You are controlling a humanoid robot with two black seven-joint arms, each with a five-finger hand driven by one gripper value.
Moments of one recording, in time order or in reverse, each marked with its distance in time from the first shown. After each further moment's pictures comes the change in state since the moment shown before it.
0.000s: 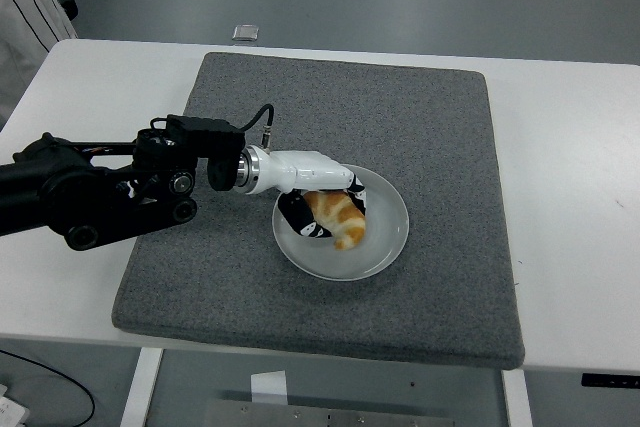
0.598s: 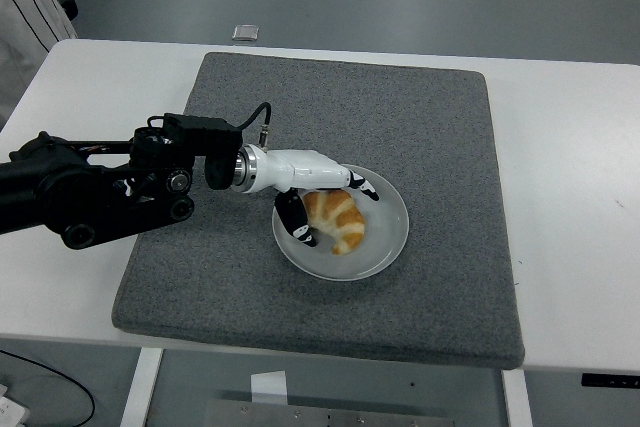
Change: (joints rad) left arm -0.001 0.010 0.000 -0.005 -0.005 -0.007 0.000; right arm 0.000 0.000 0.000 0.000 0.001 0.000 0.000
